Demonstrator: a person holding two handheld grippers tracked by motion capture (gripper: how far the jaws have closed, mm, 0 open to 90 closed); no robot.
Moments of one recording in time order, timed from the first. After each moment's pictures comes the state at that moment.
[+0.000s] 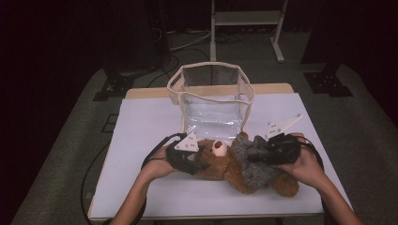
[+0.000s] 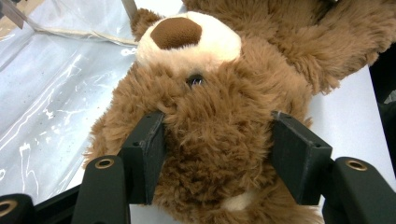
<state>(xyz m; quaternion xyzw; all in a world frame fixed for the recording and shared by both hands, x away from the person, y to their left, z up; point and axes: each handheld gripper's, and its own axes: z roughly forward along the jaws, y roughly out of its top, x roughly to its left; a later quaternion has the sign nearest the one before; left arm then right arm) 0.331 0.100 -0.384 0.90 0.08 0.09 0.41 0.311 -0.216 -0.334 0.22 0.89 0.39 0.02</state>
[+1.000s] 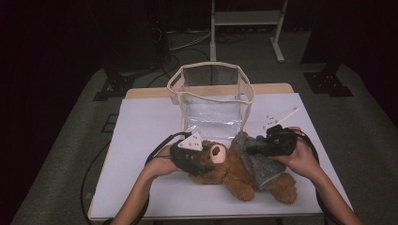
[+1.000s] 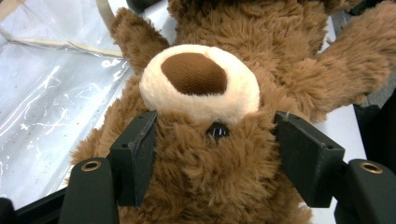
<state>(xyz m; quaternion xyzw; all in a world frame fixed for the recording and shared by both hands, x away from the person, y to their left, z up) 0.333 0.090 -0.380 0.90 0.06 0.06 0.42 0.339 -0.219 -0.344 0.25 0.89 0.39 0.01</state>
